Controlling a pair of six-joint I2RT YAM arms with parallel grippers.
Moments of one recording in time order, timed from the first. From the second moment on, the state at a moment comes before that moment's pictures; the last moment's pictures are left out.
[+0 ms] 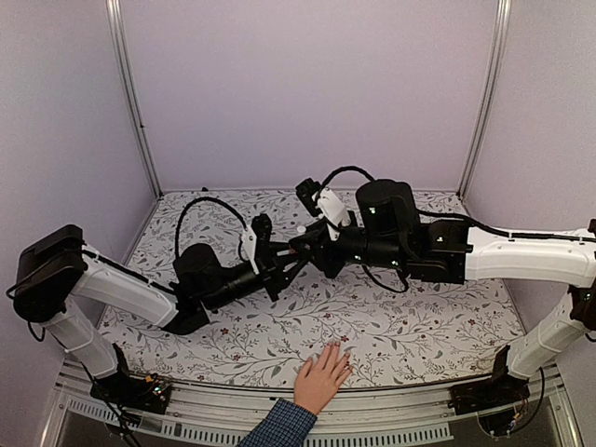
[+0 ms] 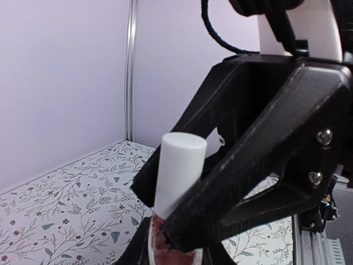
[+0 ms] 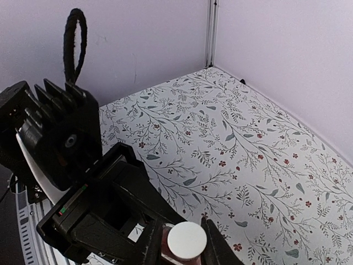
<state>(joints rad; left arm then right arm) -1.01 1.60 0.59 1.18 0.06 -0.08 1.12 1.49 1.18 -0.05 0.11 0.05</state>
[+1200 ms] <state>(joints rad) -0.99 1.55 0.66 1.12 1.03 -0.20 1.17 1.33 1.25 -0.35 -0.56 -0.32</state>
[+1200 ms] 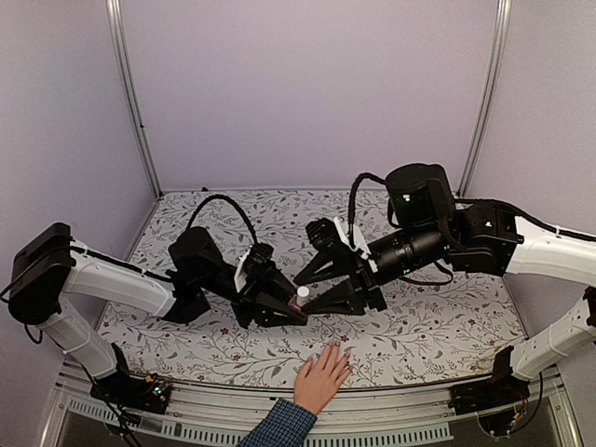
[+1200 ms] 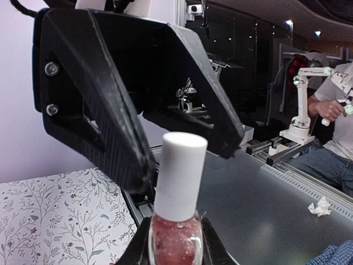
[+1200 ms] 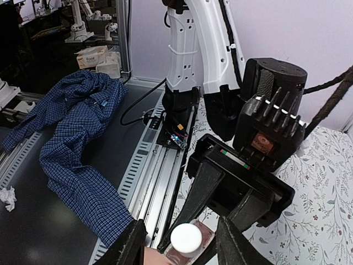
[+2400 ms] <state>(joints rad) -0.98 1.53 0.61 1.18 0.96 -0.21 1.19 1.35 1.21 -0.28 -0.45 -0.32</state>
